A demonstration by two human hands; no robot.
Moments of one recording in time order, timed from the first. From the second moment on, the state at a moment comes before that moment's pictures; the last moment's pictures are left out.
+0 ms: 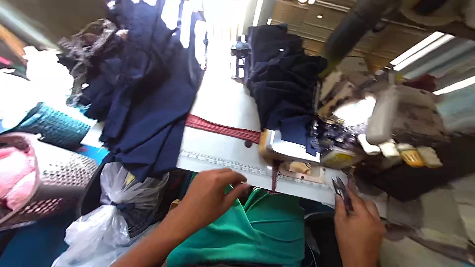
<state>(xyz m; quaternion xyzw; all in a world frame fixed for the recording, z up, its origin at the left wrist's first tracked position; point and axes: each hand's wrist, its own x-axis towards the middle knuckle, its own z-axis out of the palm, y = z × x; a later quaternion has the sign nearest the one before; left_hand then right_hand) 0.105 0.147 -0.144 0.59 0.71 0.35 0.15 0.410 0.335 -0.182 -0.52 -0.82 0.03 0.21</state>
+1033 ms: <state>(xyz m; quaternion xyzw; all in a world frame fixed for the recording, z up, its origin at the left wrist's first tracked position) 0.076 0.317 -0.094 0.69 0.63 0.35 0.04 0.338 0.344 -0.213 -0.27 -0.82 0.28 0.42</state>
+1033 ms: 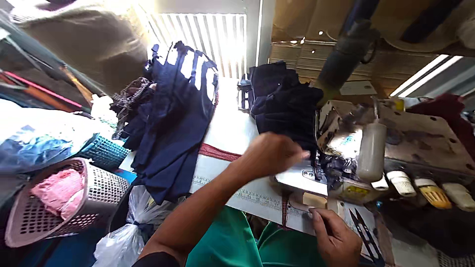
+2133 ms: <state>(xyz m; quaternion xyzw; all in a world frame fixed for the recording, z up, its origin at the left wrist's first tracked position) 0.068 0.220 -0.055 0.76 0.61 0.21 0.02 0.355 0.303 -0.142 -0.16 -0.87 0.31 0.35</state>
